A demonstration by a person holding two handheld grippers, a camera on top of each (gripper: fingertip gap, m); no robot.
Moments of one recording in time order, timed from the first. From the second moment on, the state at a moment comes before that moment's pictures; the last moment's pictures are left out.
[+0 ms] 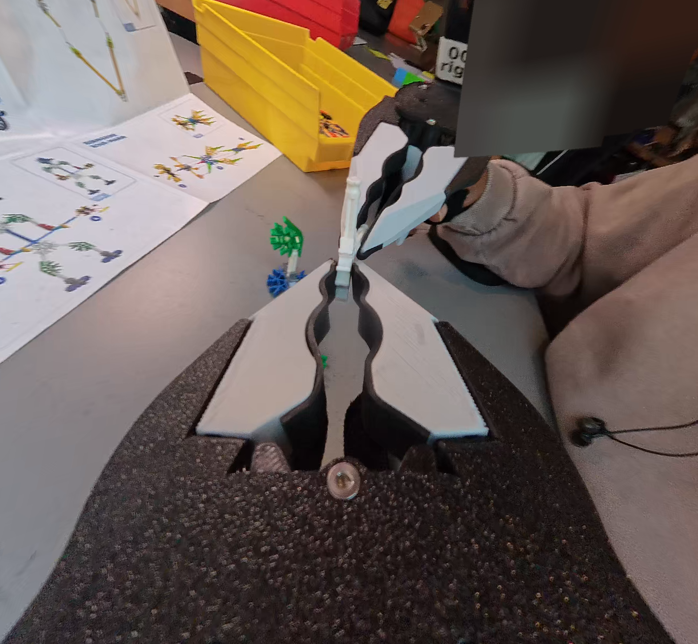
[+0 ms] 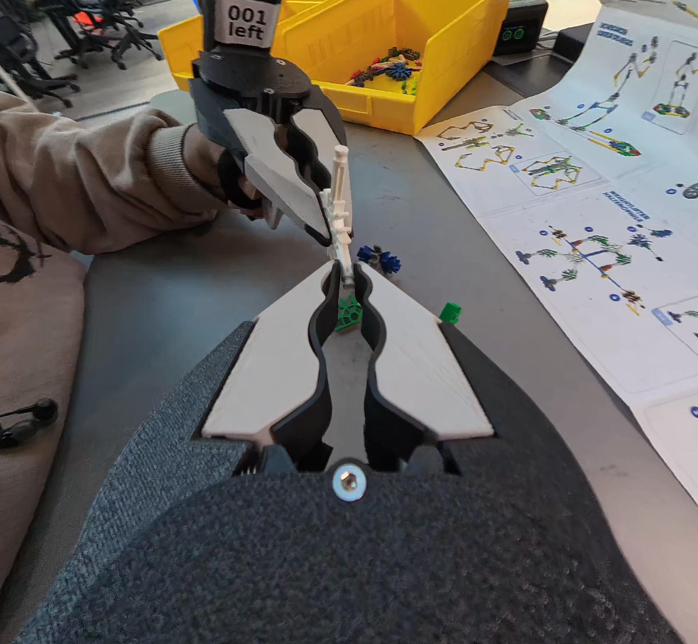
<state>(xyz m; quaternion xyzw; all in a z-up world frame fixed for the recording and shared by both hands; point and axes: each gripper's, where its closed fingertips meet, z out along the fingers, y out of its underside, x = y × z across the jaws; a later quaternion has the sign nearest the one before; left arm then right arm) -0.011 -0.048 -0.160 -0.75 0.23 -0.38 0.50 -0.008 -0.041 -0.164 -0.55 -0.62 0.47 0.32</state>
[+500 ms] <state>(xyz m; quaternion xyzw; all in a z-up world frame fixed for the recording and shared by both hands) -0.030 -0.004 -0.200 -0.83 0.10 -0.23 0.49 -0.030 -0.008 -0.186 -0.52 -0.66 0.07 0.53</state>
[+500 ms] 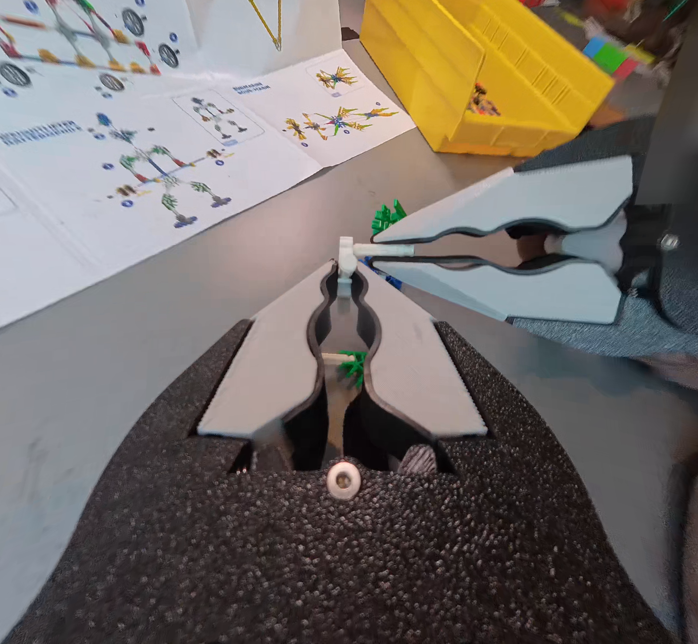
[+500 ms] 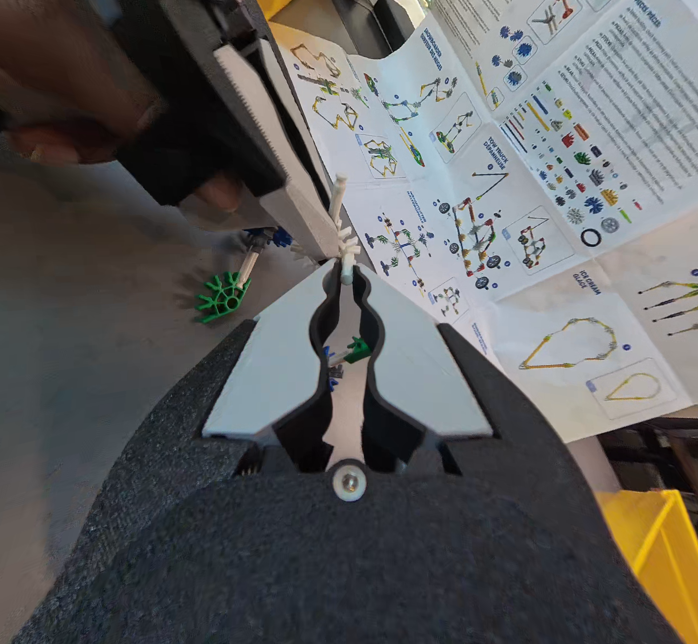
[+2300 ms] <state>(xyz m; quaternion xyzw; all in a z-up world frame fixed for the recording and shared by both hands) -0.022 -0.038 -0.170 -0.75 0.33 -0.16 0.55 -0.001 -0.076 -0.145 -0.43 -0.65 0.55 0.30</state>
